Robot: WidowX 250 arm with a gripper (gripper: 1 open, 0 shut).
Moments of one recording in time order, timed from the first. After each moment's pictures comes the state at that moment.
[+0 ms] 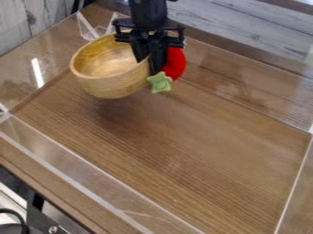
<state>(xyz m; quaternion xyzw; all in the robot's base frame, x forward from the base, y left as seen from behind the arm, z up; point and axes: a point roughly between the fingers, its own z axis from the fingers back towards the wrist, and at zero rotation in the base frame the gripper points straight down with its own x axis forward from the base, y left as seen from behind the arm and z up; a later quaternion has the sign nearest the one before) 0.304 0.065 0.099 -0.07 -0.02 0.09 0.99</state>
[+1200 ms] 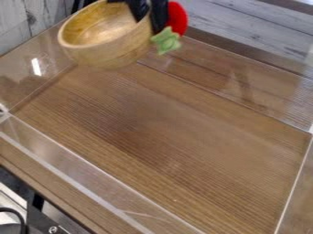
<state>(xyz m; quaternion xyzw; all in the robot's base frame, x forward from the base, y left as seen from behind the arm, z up) 0.307 0.035 0.166 -0.10 -0.04 0.16 0.98</state>
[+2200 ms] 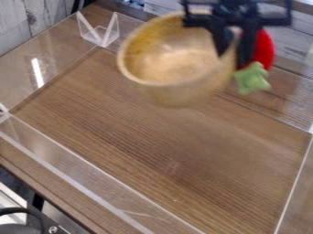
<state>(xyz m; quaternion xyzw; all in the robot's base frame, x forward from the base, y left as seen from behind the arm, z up) 0.279 -0.096 0.167 -0.09 -0.06 0.10 0.99</state>
